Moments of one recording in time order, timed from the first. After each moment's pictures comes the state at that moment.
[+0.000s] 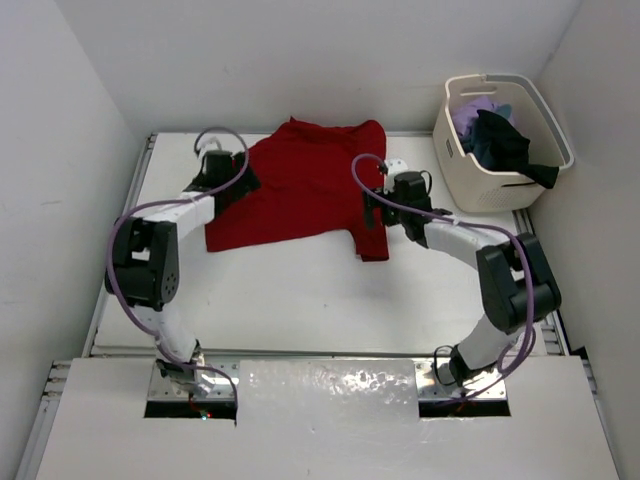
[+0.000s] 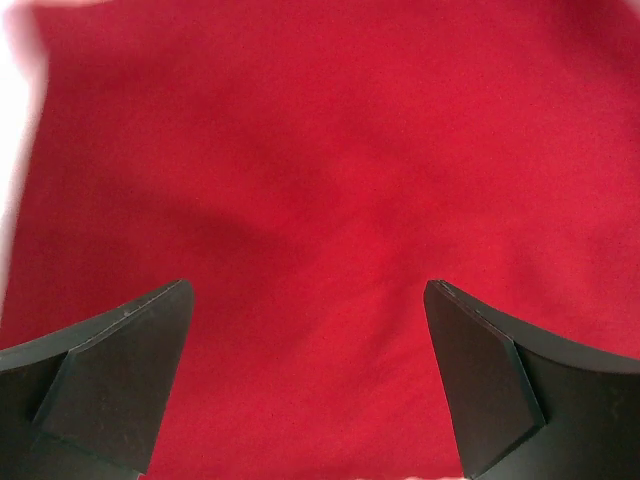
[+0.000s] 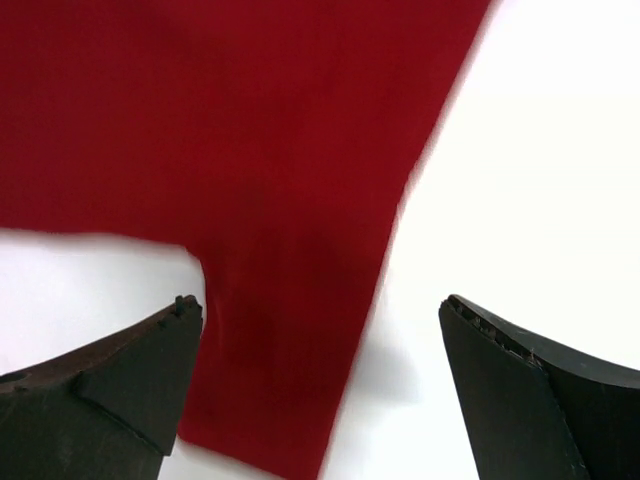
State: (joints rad) left arm -0.14 1.80 1.18 -0.02 -0.16 -0.57; right arm 0.34 1.68 0.93 0.14 0.00 0.05
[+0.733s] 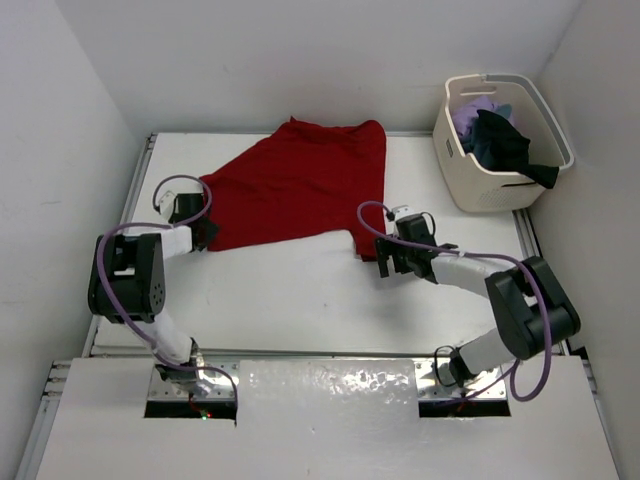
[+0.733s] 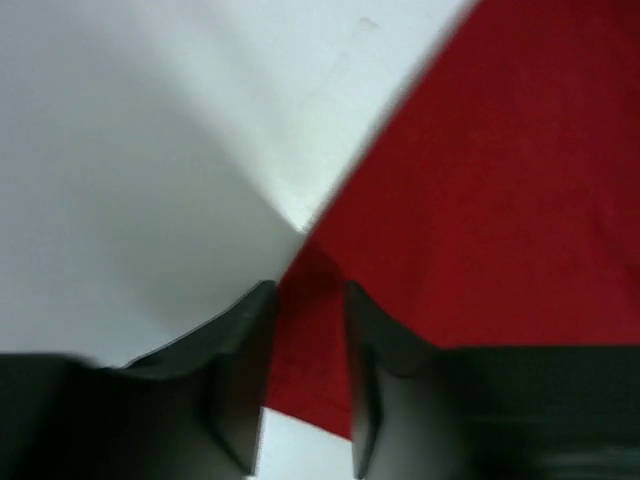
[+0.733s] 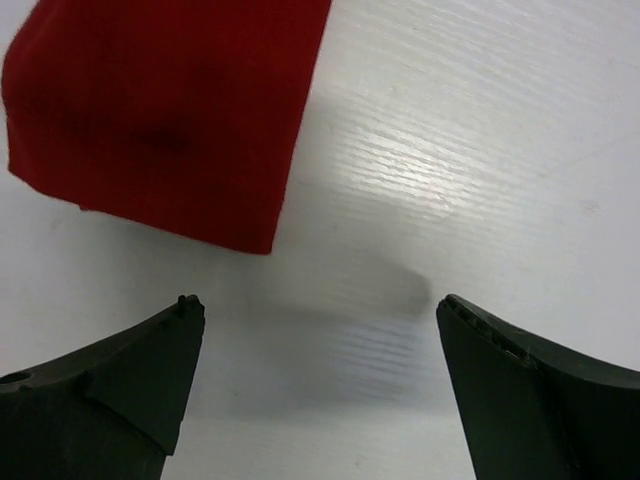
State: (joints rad) left arm 0.04 1.66 0.78 -0.05 -0.27 -0.84; right arm 0.39 1.48 0.59 -0.04 0.12 0.08
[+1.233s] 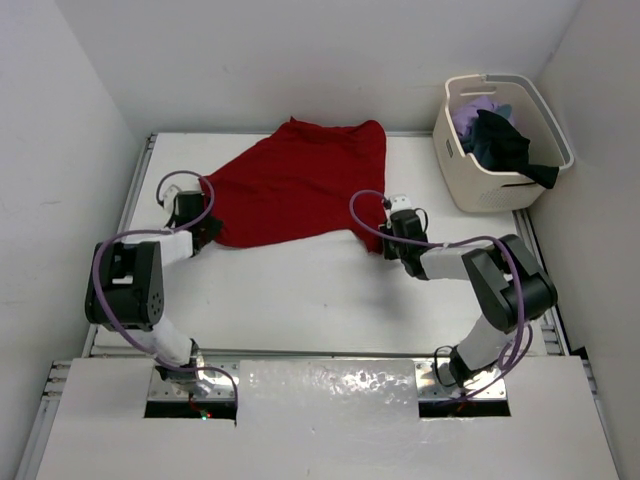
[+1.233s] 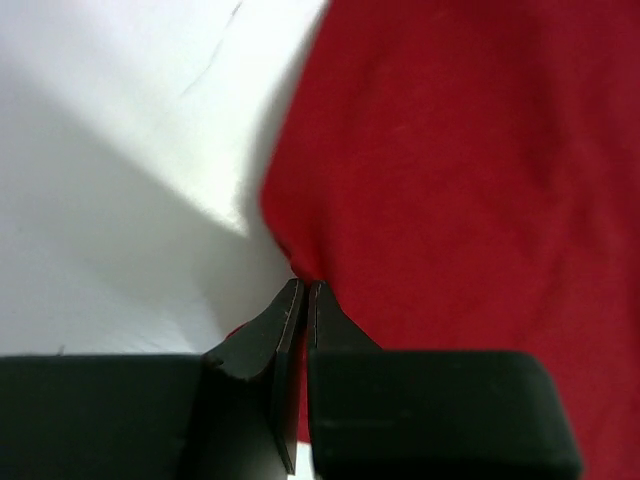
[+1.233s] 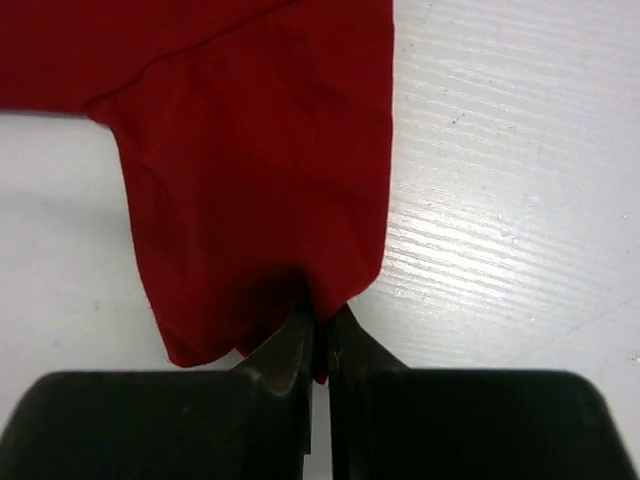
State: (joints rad) left arm 0.02 1.64 0.74 0.10 -0.17 -0.83; right arm 0.40 1.68 0.60 0.35 0.14 0.15
